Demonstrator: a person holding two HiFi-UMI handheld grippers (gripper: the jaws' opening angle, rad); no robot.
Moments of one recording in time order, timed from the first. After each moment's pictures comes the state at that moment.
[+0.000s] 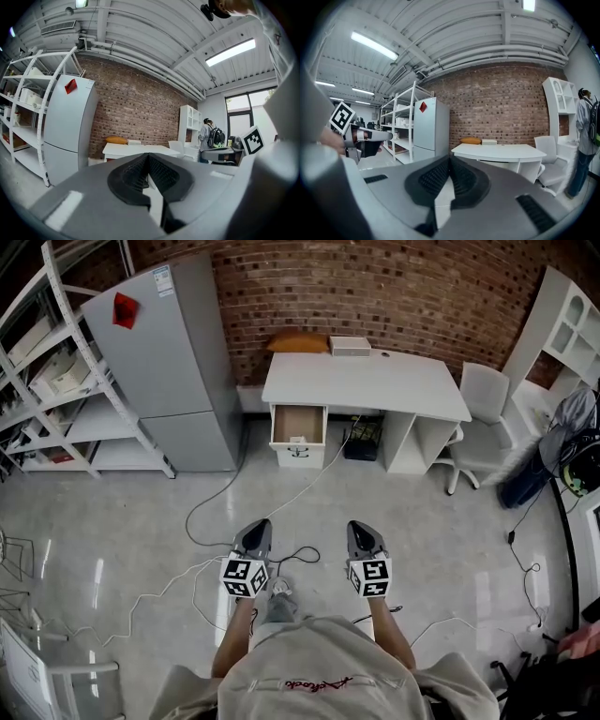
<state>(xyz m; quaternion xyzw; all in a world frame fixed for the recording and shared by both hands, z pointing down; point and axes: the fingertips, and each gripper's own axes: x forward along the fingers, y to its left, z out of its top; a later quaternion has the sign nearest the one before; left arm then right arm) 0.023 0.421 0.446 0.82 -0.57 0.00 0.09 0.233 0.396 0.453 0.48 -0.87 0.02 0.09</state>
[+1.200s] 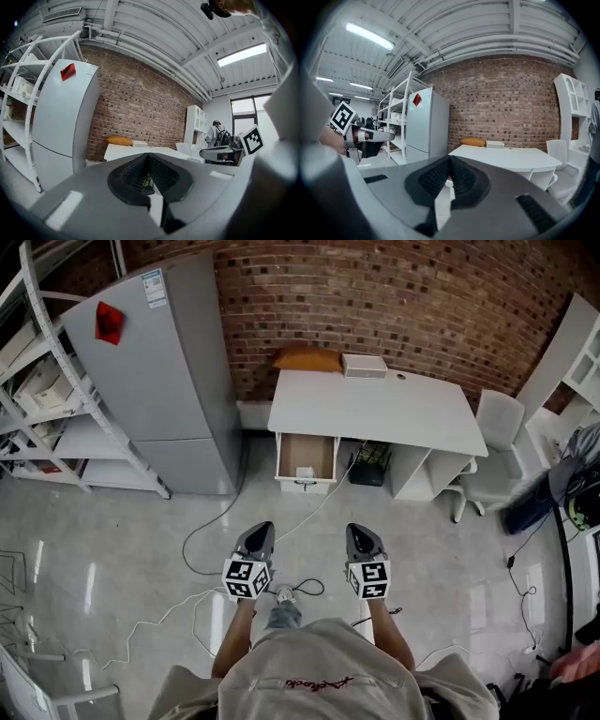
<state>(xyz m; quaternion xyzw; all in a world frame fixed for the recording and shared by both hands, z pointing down) -0.055 0.222 0.460 0.82 -0.56 -0.01 0.11 0.146 0.198 0.456 0.47 -0.87 0.02 0.11</state>
